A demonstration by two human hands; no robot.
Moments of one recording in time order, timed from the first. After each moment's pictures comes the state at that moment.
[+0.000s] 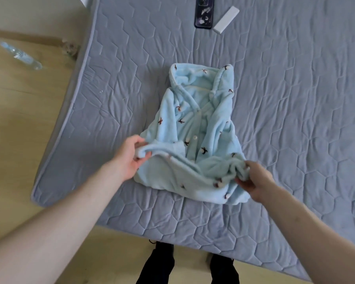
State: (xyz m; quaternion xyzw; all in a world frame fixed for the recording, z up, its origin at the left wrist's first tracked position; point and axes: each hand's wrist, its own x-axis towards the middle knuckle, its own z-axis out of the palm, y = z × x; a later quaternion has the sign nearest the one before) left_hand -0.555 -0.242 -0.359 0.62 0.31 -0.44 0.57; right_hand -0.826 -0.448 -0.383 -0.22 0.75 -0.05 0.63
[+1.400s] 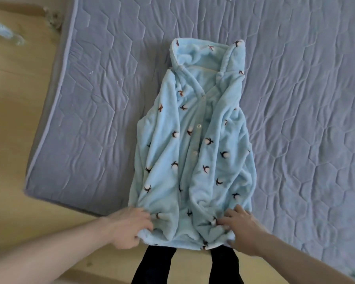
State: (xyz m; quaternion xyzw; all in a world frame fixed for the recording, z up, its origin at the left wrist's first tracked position) left_hand -0.633 -0.112 -0.389 0.54 -0.56 -0.61 -0.16; right_hand -0.919 -0.355 -0.425 -0.81 0.11 0.50 0.29
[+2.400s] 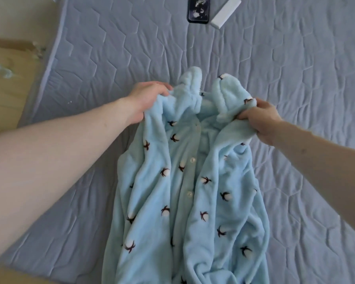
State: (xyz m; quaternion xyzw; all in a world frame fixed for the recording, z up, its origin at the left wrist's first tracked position) left_hand -0.435 -0.429 -0.446 0.78 -0.10 -0.42 0.45; right_hand -0.681 -0.613 -0.463 -0.57 0.55 -0.06 0.60
